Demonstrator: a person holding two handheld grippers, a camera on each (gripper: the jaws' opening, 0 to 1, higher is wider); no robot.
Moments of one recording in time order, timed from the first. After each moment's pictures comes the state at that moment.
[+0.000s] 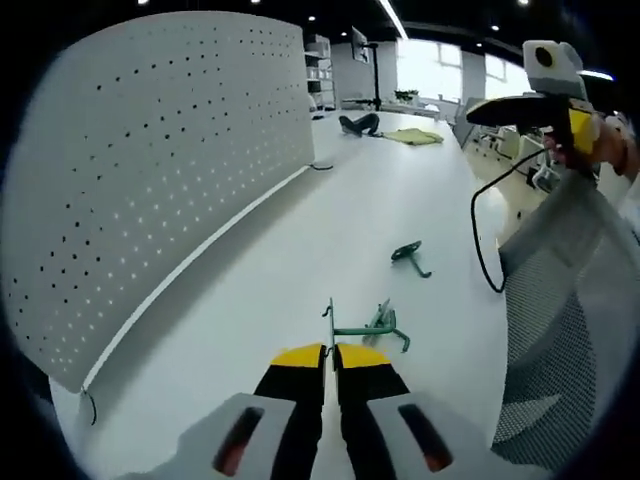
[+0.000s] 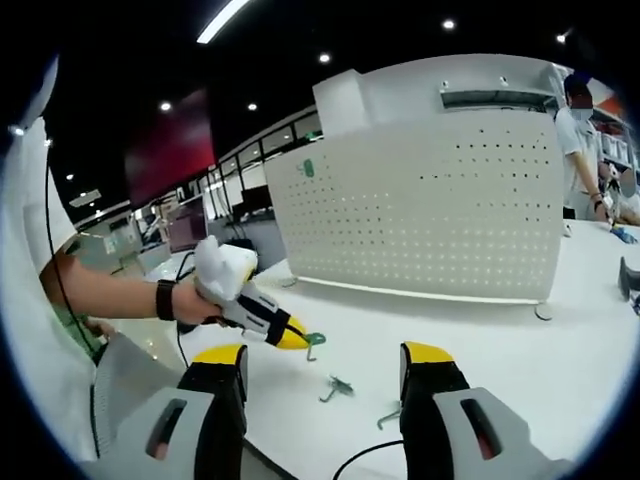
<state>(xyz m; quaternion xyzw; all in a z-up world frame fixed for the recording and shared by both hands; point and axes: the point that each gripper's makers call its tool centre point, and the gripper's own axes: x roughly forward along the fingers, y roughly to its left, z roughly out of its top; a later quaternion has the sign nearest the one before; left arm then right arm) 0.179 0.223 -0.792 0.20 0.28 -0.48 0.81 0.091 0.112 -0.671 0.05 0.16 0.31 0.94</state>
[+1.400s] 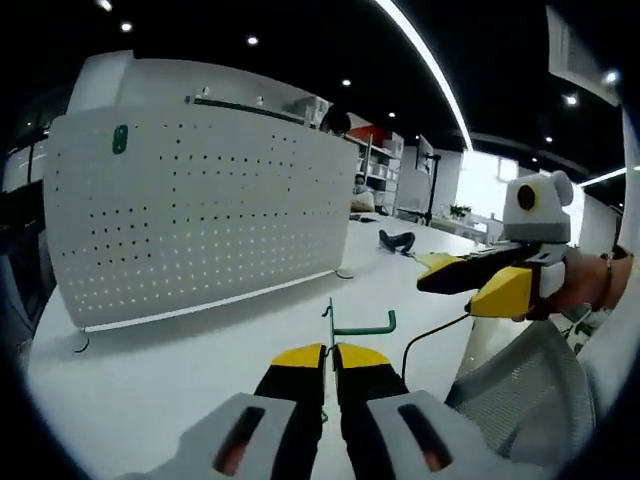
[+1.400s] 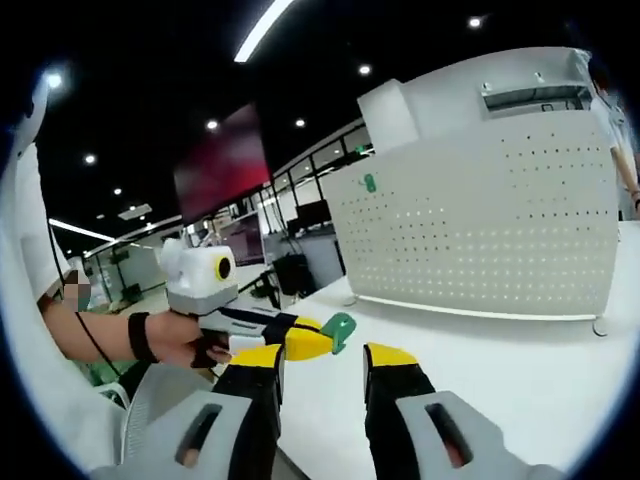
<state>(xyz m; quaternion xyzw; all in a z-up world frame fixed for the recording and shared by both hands) 0.119 0.211 -0.687 -0.01 0.16 -0.40 0.90 0.080 0.167 -0.648 0.09 0.12 0.41 0.90</state>
